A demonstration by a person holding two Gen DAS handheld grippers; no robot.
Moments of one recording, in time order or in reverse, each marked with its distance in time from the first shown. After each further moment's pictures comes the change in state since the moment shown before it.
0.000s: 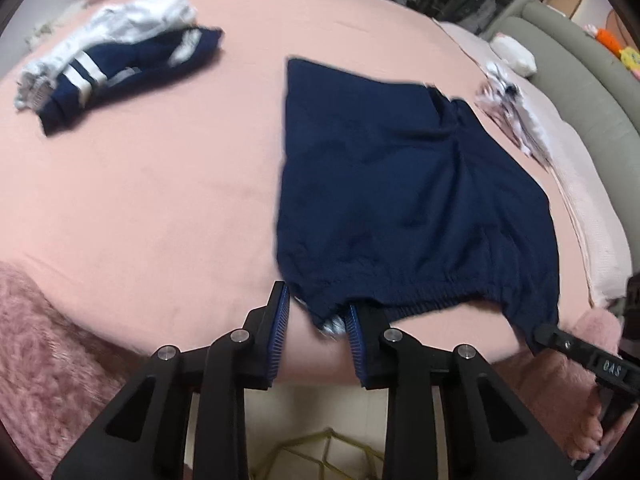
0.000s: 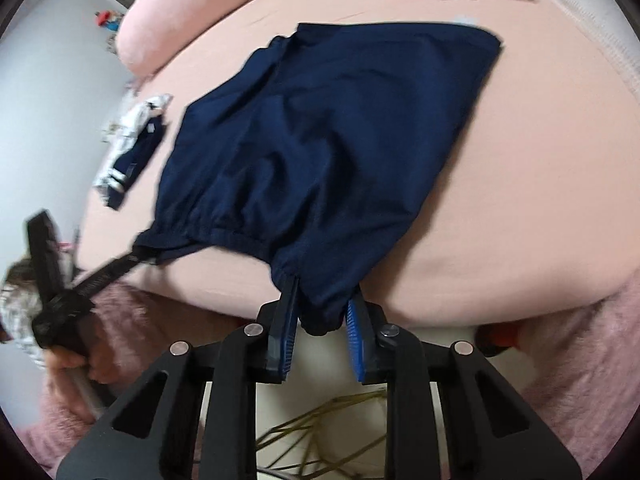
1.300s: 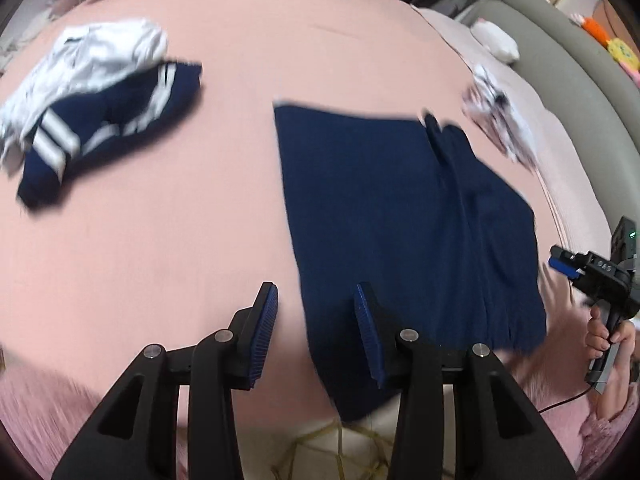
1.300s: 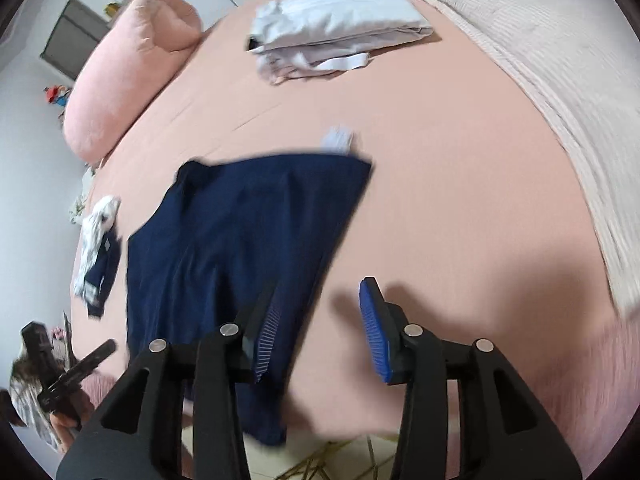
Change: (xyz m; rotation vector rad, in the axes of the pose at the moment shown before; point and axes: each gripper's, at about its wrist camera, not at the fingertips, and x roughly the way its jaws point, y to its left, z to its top) left arm -0.013 0.025 0.089 0.051 0.075 -0.076; right arm -0.031 -0.093 0.098 0.237 -0.100 -0.109
